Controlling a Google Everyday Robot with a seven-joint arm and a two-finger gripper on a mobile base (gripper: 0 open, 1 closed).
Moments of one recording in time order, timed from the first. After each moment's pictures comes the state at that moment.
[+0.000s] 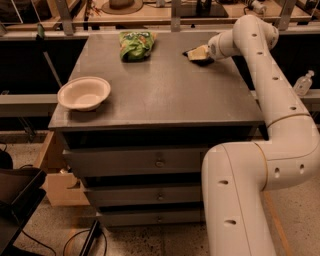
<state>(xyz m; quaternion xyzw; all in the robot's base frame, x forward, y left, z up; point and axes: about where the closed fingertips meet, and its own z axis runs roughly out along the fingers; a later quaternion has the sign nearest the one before) 0.929 -0.190 0.837 -0.22 0.85 0.10 0.47</state>
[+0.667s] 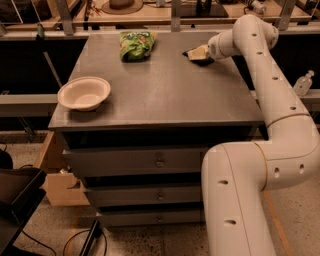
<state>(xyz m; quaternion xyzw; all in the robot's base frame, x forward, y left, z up) 0.928 -0.189 0.837 -0.22 0.85 0.10 0.47</state>
